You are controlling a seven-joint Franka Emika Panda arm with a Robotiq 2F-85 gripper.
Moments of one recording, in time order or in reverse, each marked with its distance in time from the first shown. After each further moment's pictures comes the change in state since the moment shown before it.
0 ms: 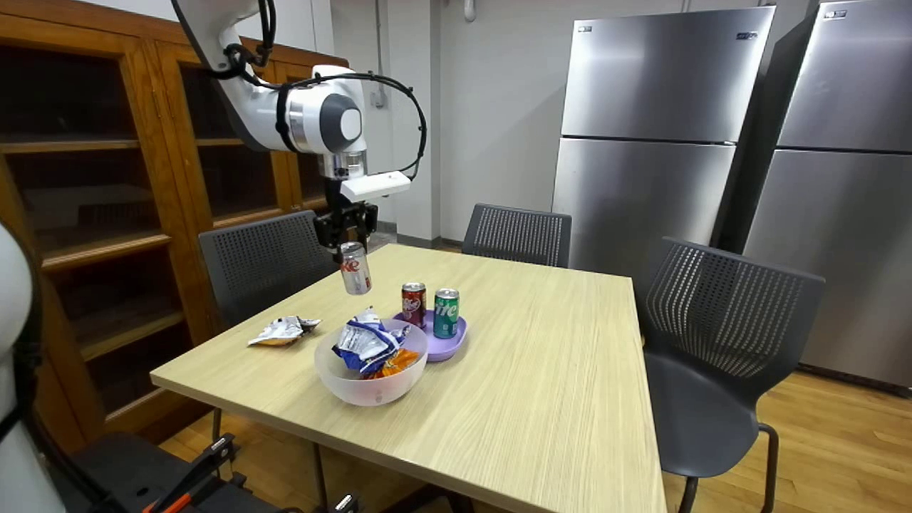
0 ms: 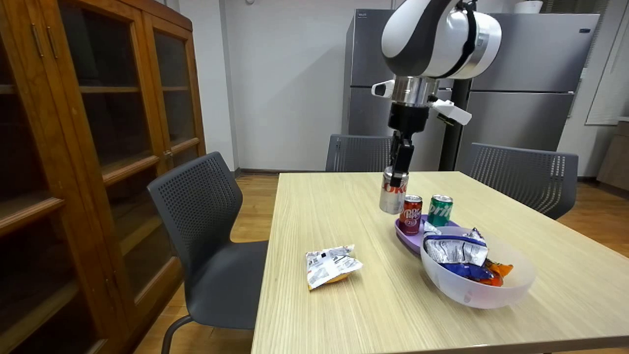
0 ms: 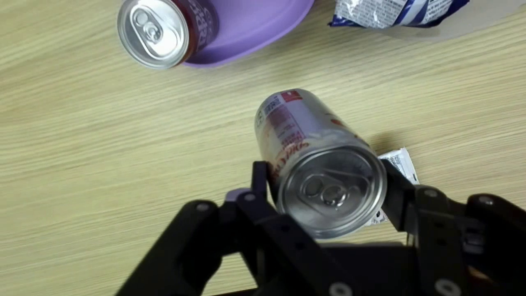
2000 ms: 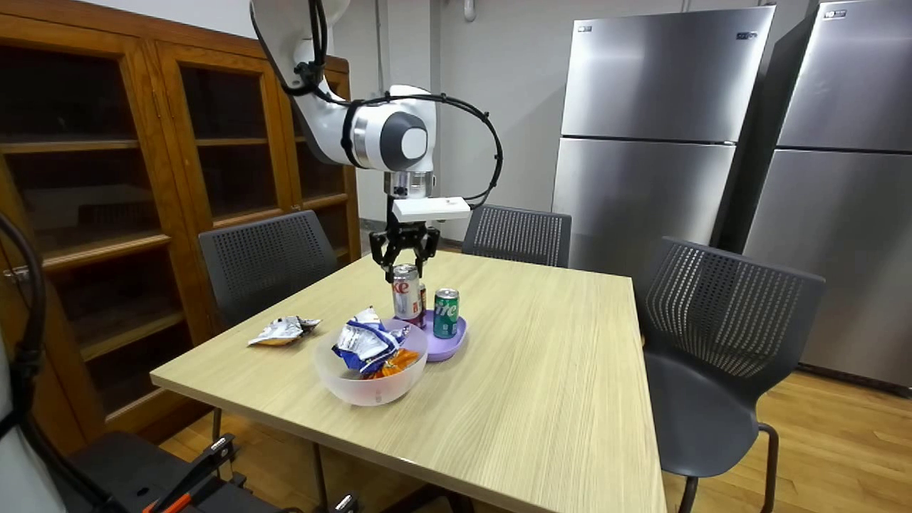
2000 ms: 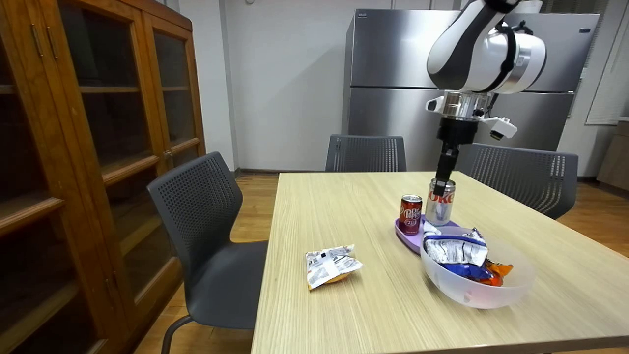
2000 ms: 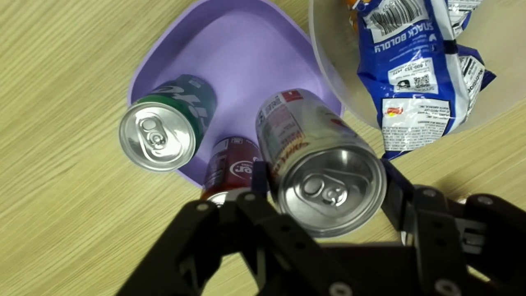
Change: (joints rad) arm -0.118 0.069 -0.093 0.044 0.085 -0.052 0.093
